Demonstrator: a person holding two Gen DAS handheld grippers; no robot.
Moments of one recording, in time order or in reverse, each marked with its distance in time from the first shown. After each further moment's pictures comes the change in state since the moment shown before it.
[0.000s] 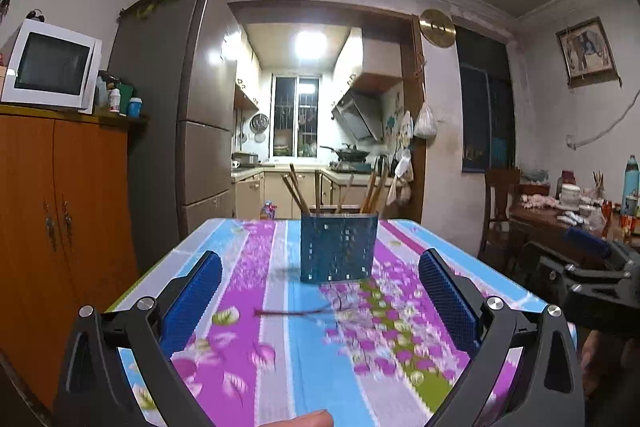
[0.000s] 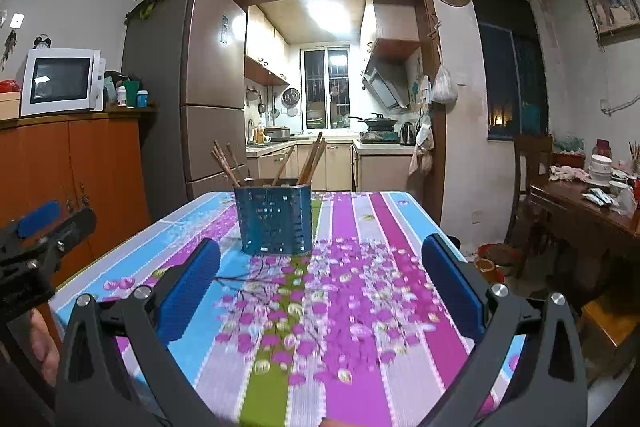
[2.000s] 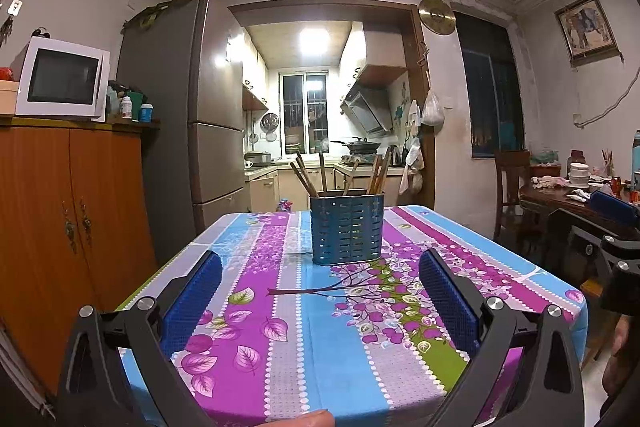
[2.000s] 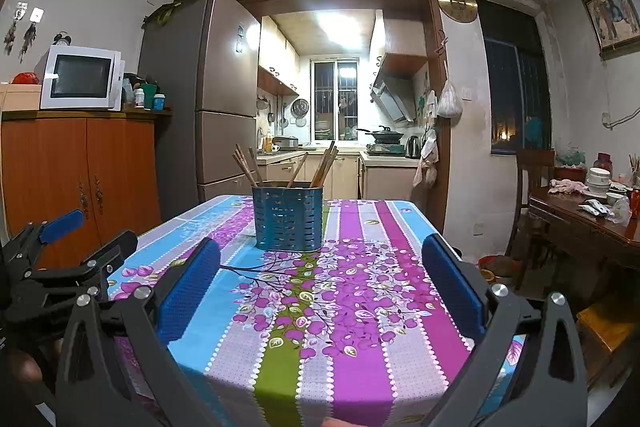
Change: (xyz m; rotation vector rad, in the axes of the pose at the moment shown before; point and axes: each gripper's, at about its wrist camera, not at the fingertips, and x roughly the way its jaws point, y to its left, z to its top) left arm -0.018 -0.012 -0.019 0.052 0.002 0.062; right arm -0.051 0.008 -0.011 -0.039 -0.047 0.025
